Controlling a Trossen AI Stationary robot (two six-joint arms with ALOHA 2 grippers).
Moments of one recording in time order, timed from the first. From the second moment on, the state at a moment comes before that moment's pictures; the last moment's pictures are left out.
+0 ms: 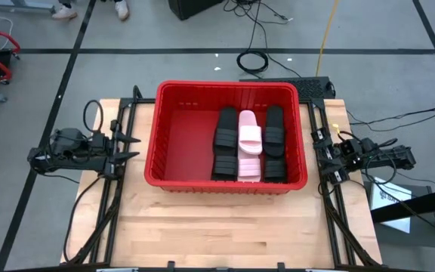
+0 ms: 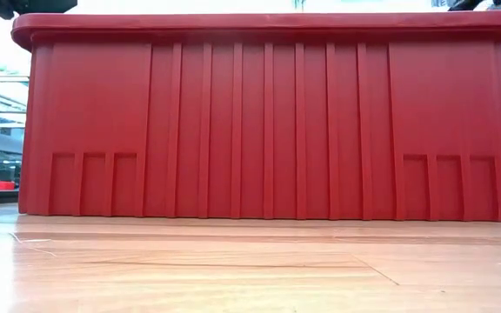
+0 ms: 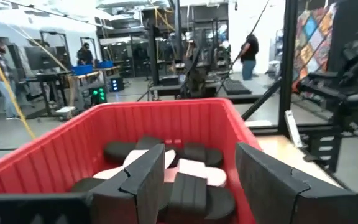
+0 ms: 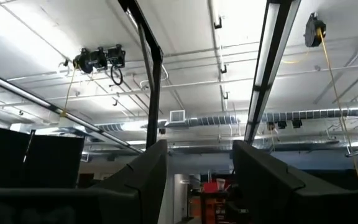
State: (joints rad) left arm -0.05 0.00 0.50 -0.43 -0.05 0.06; right arm 0.12 0.09 0.05 0.79 -0.10 0.09
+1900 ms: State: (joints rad) left arm -0.05 0.01 0.01 0.36 0.07 0.04; right arm 0.12 0.04 0.01 0.66 -0.05 0.11
